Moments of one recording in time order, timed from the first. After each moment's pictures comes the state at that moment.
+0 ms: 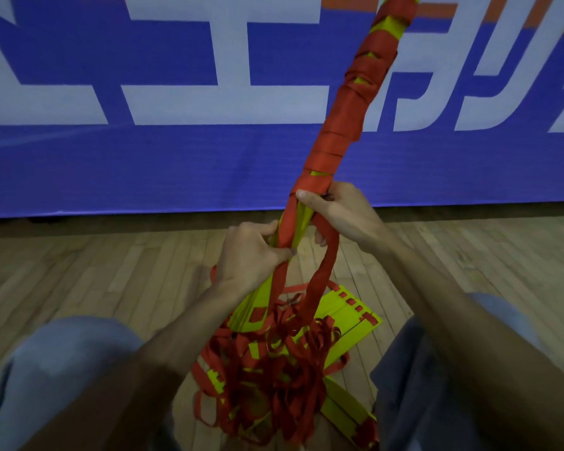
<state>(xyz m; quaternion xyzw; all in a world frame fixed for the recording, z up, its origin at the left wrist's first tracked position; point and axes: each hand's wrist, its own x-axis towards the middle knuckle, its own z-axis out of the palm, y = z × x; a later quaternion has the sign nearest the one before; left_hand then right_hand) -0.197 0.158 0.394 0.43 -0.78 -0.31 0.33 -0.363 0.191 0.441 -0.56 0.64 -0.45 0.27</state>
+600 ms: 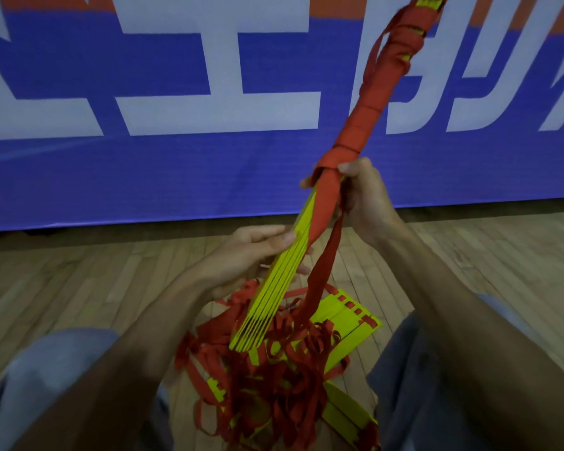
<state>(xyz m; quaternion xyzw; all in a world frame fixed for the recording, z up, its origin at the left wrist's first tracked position) -0.186 0.158 0.420 0.24 -0.67 -0.68 0.19 -0.387 0.192 0.450 -0.46 0.45 -0.64 0.41</state>
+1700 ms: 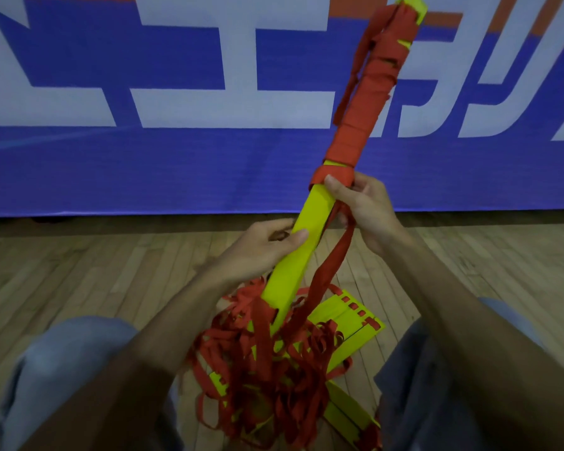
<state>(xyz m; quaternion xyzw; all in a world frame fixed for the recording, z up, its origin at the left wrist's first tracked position) -0.187 0.148 0.409 0.30 -0.75 -0.53 0.25 -0.384 0.172 0.427 -0.46 0.54 -0.62 0.32</state>
